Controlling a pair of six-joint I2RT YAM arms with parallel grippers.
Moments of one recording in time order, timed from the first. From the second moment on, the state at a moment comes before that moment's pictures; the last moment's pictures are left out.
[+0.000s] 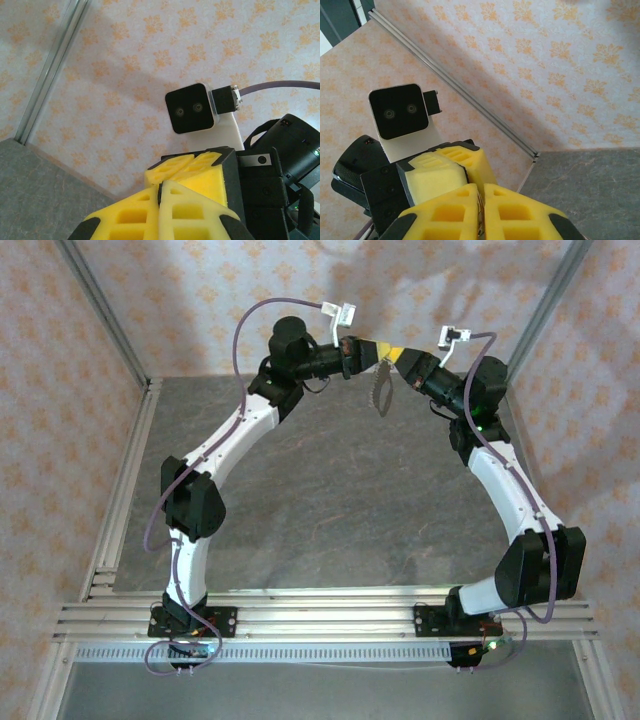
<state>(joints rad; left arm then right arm) -0.48 2.05 2.05 0.18 0.81 -0.68 0.13 1.42 1.27 0.34 -0.74 0.93</state>
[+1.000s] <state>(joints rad) -0.48 2.05 2.05 0.22 0.86 -0.73 0.07 1.26 1.13 0.23 -0.62 0.82</state>
